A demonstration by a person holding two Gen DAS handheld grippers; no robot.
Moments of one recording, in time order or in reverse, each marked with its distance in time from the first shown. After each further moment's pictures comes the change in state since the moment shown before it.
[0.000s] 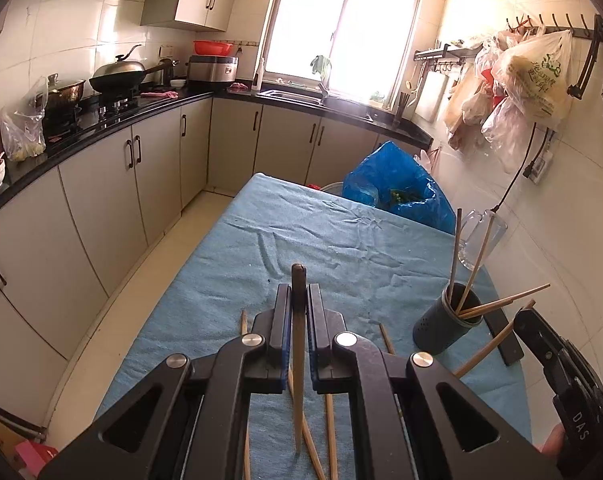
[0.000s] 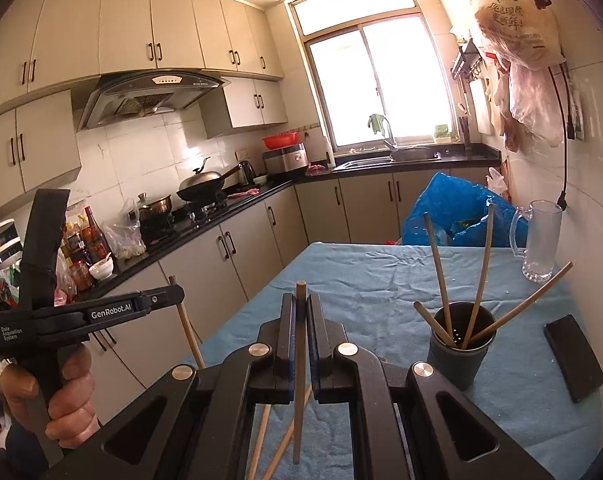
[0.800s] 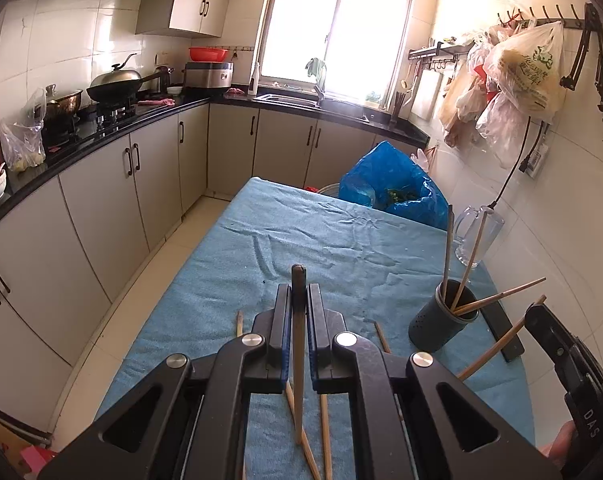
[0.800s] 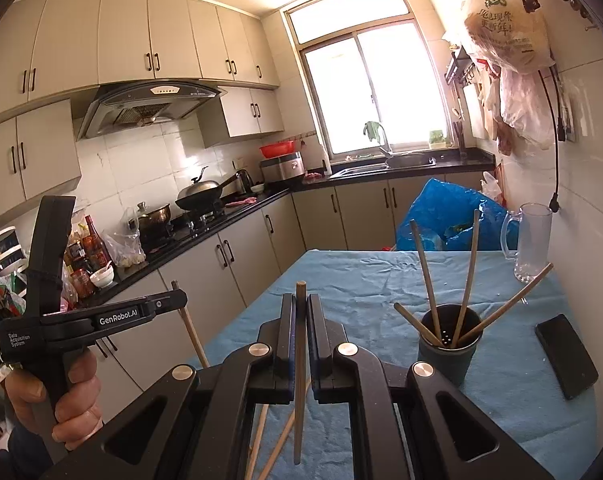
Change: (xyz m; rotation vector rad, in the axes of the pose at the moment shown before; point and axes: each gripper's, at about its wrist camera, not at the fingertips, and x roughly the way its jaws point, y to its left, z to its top) left arm -0.004 -0.011 -0.002 0.021 -0.010 0.006; right arm -0.020 -0.005 0.001 0.012 -0.031 -0.010
